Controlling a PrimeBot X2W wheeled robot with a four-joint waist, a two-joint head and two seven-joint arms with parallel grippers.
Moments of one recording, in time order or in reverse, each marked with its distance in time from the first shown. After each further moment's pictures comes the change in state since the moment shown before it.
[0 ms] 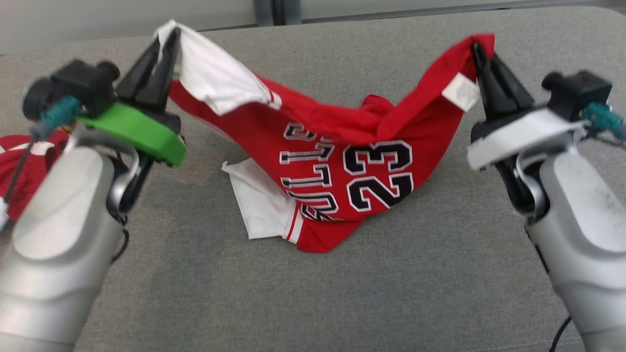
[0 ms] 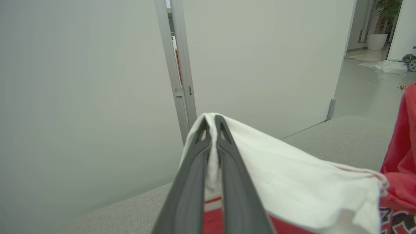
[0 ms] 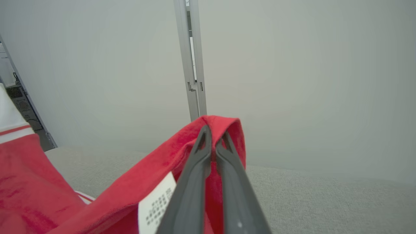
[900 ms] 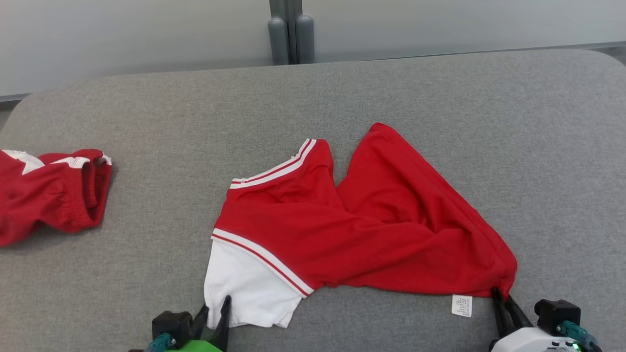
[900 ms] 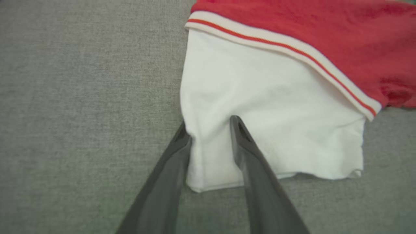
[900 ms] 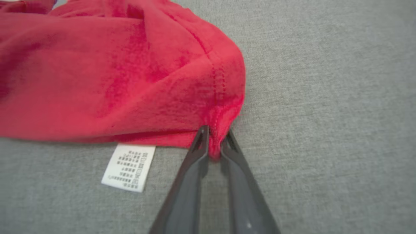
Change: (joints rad) left arm 0.659 -0.262 0.172 0.271 0.170 0.000 -0.085; right arm 0.590 0.141 -0.221 0.260 -0.138 0.000 -0.087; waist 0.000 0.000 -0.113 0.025
